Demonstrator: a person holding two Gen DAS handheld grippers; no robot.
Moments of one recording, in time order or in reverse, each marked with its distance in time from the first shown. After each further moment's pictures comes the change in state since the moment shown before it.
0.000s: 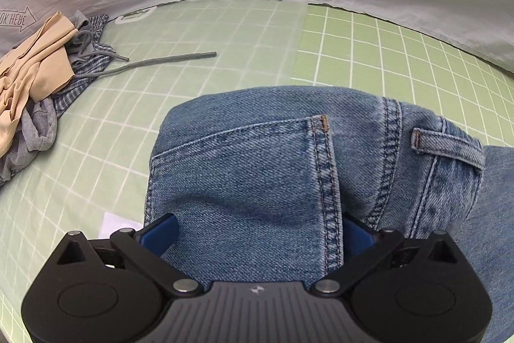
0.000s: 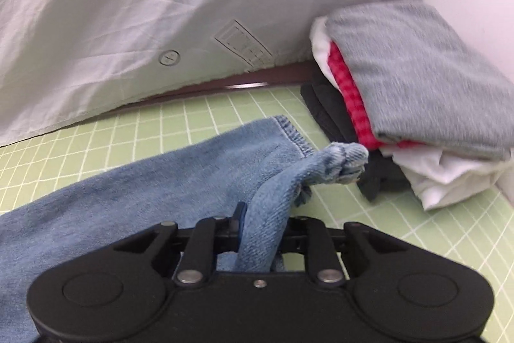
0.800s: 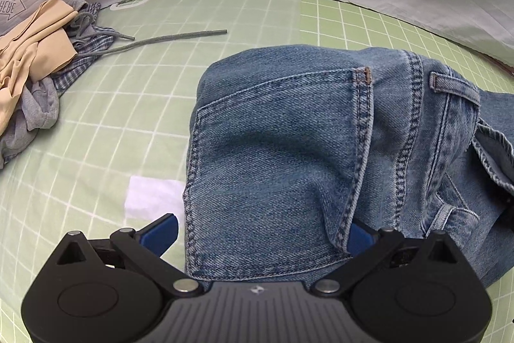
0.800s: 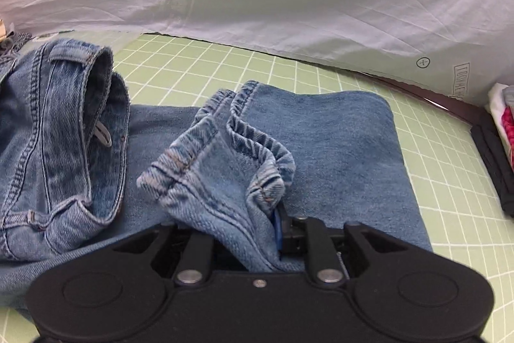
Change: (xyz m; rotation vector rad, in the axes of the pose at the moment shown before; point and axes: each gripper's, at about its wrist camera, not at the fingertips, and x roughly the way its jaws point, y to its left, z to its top) left arm -0.011 0.055 -0.043 0.050 0.004 -0.139; right arm -0.095 0.219 -0.082 -0.341 0.086 0.277
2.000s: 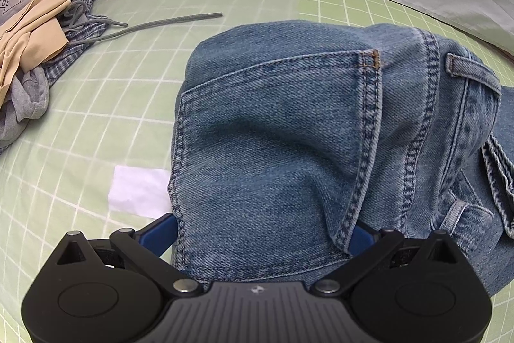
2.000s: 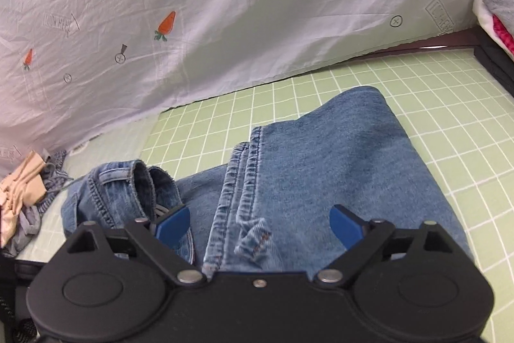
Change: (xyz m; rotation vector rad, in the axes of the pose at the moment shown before) left arm 0.018 -0.005 -0.007 -0.014 0.023 0.014; right arm -0.030 -0.034 0.014 0.364 -0.031 0.220
